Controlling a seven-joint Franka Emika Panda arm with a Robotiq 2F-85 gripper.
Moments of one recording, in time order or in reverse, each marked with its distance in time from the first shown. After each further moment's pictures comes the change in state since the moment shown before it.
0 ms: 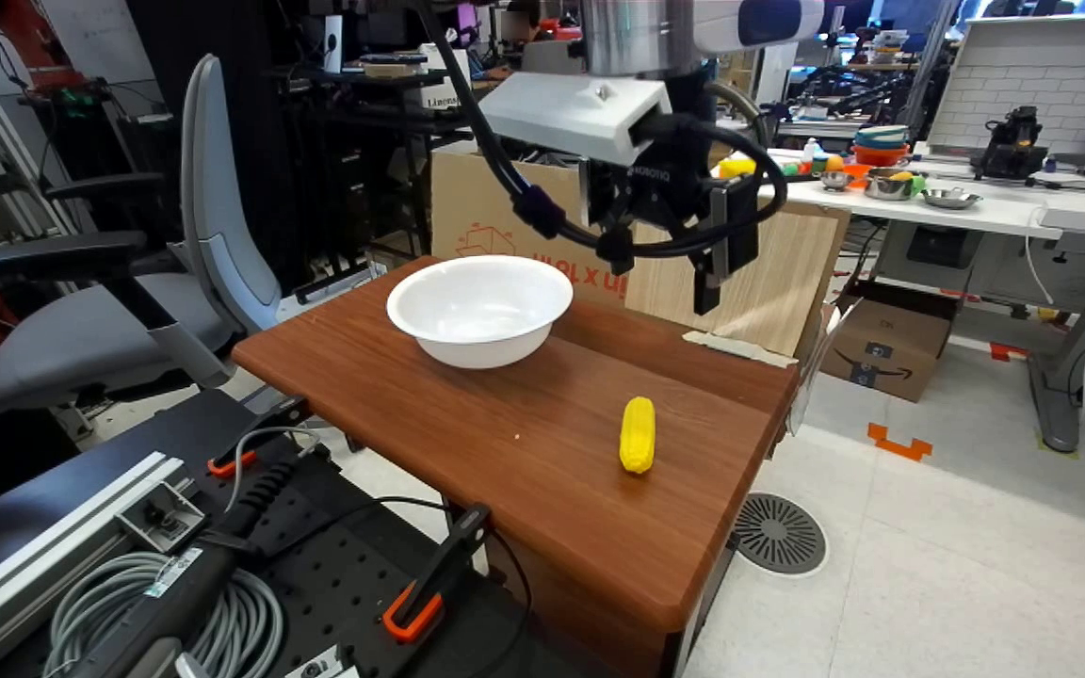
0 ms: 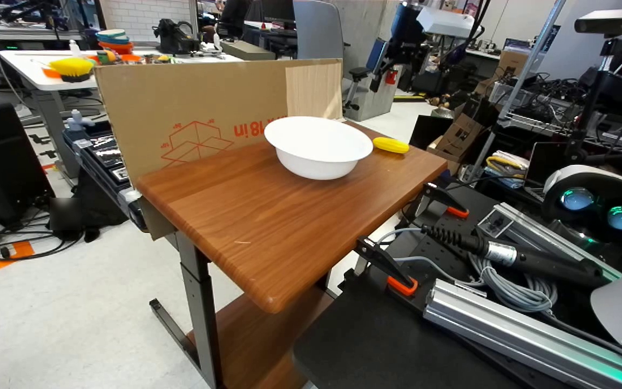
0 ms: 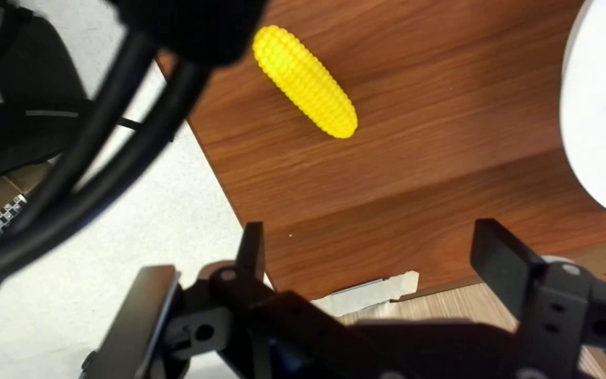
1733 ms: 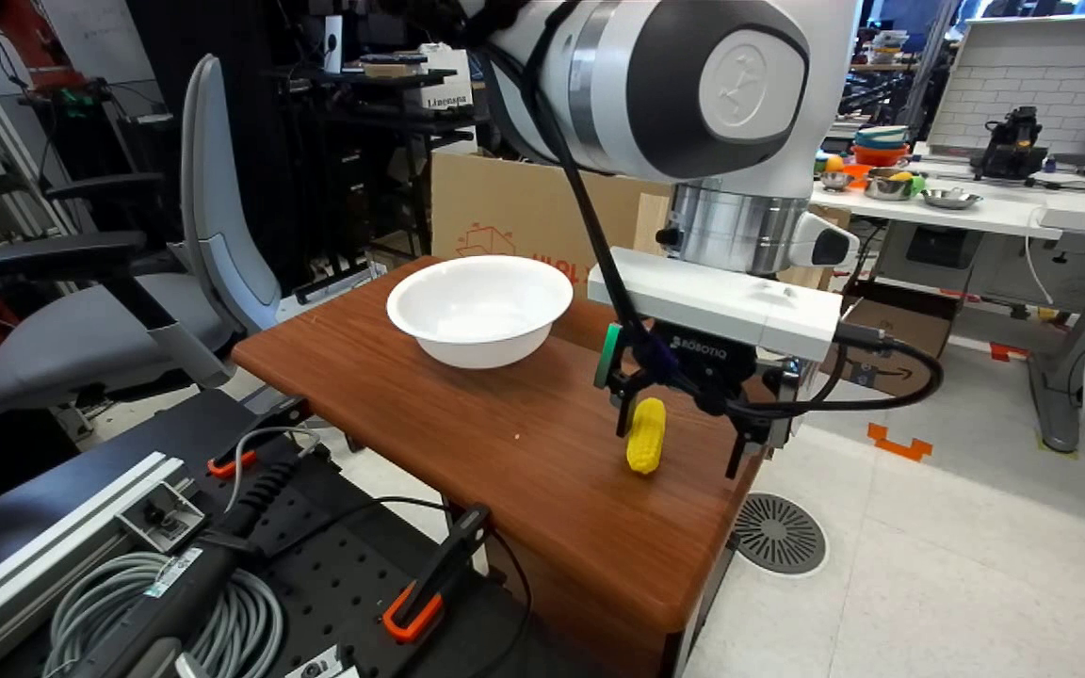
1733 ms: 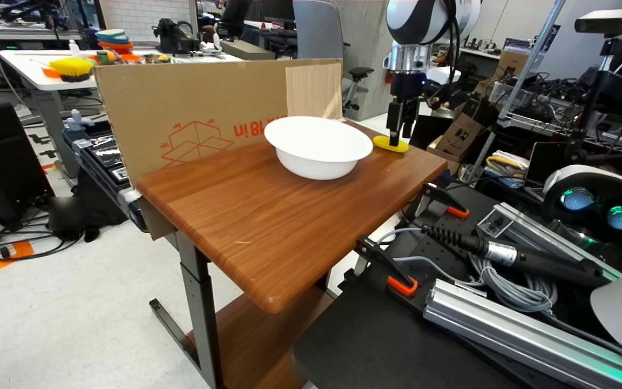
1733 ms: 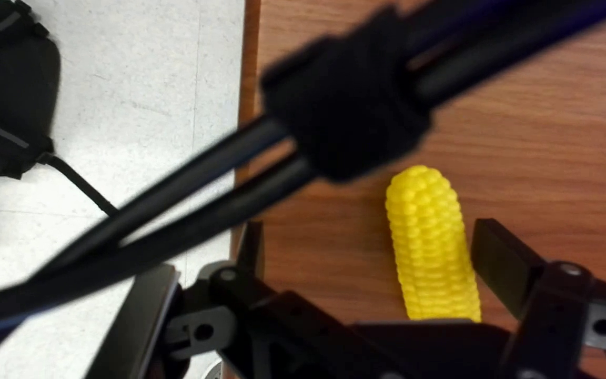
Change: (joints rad) arm -0.112 0.343 0.022 0.241 -0.031 -0.239 -0.511
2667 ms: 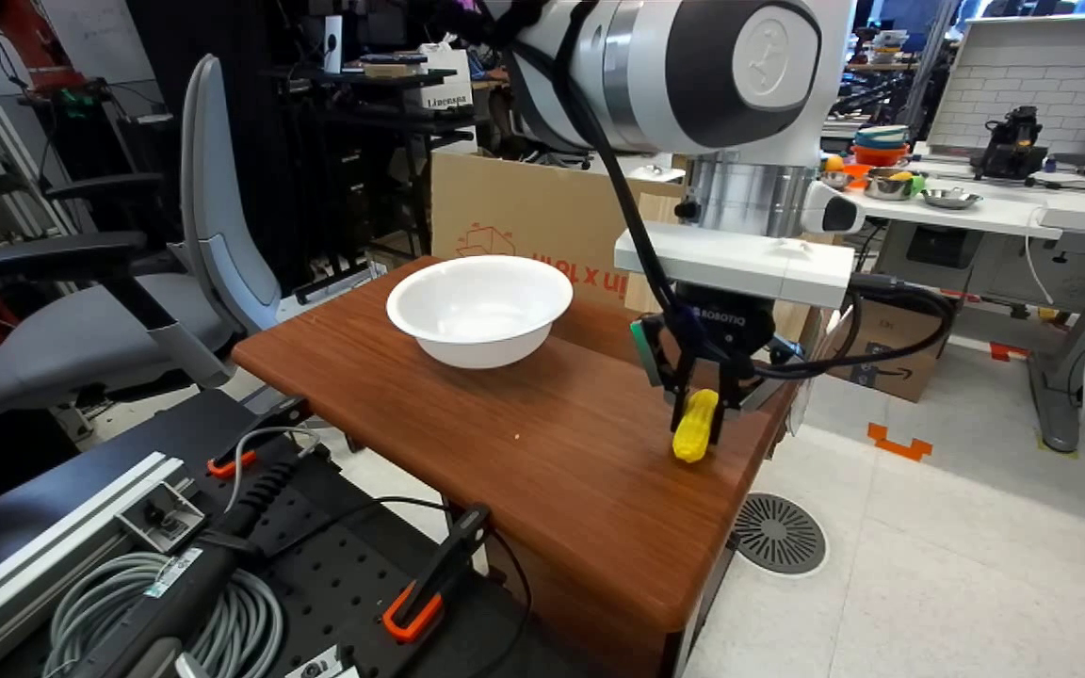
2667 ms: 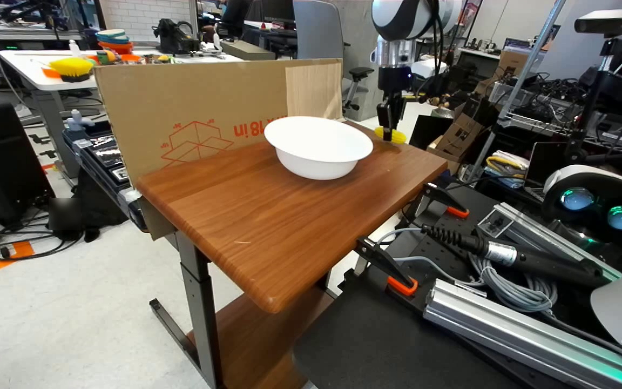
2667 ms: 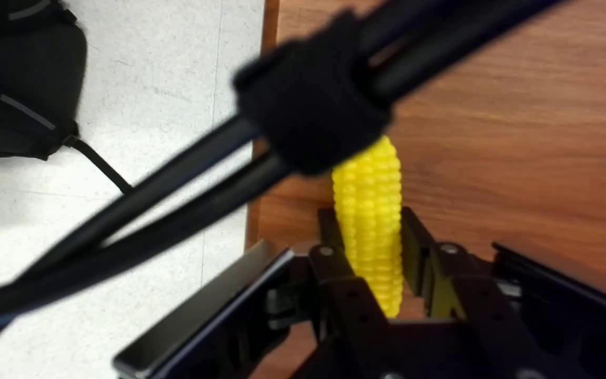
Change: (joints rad) arm 0.010 0.049 0.019 0.123 -0.050 -0.060 0.067
